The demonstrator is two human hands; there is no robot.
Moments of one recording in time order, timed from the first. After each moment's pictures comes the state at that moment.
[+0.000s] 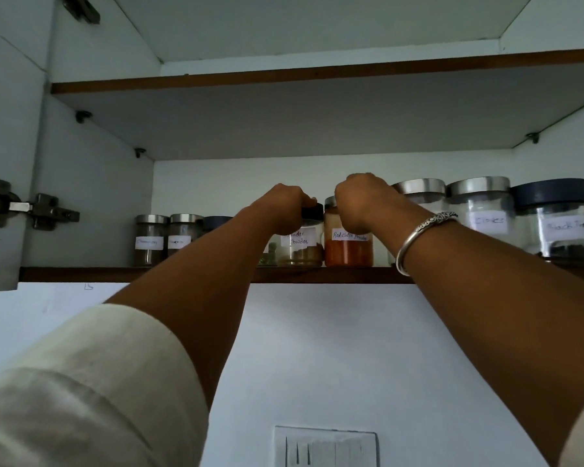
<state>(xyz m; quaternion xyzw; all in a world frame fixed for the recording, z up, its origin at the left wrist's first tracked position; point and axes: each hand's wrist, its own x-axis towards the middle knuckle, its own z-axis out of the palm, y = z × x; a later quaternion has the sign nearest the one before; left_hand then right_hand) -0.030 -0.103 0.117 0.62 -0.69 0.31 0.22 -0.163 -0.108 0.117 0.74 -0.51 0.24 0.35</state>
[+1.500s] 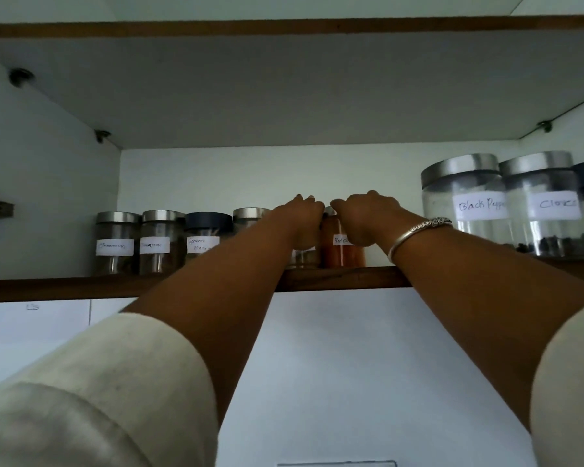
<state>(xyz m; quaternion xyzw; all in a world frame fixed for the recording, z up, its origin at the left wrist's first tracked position) -0.008 -0.177 0.106 0.58 -0.74 0.29 0.18 -0.132 -0.202 0.107 0.73 -0.56 0.20 0.34</state>
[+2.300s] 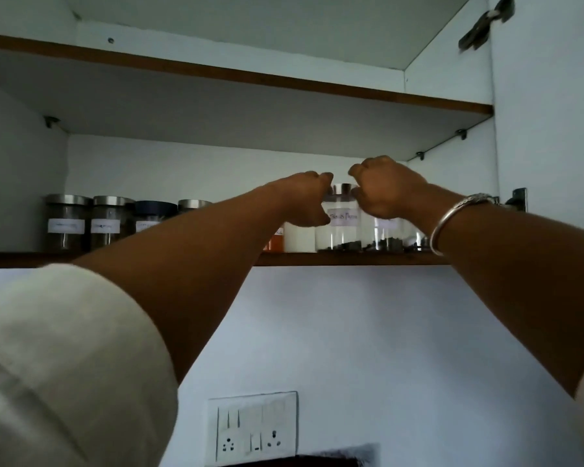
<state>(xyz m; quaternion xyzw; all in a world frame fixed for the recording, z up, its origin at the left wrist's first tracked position) -0.122 -0.044 0.112 0.48 -0.80 0.26 0.23 -0.277 -0.054 0.120 0.70 -0.54 0.24 0.40</state>
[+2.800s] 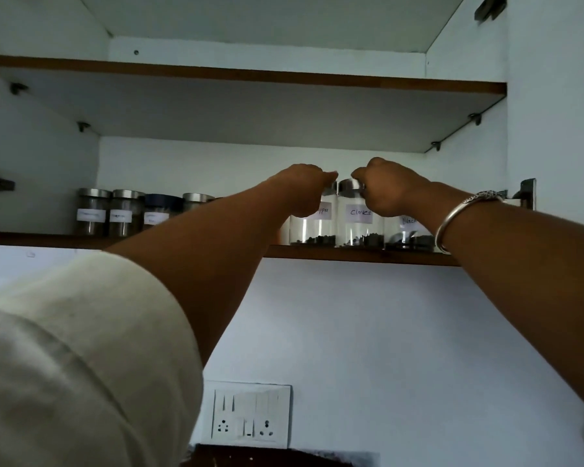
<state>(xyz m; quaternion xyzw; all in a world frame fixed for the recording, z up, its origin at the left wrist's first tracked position) -0.193 -0.065 0.115 0.57 -0.72 0.33 0.19 -0.347 -0.087 0.119 0.77 -0.49 0.25 0.33</state>
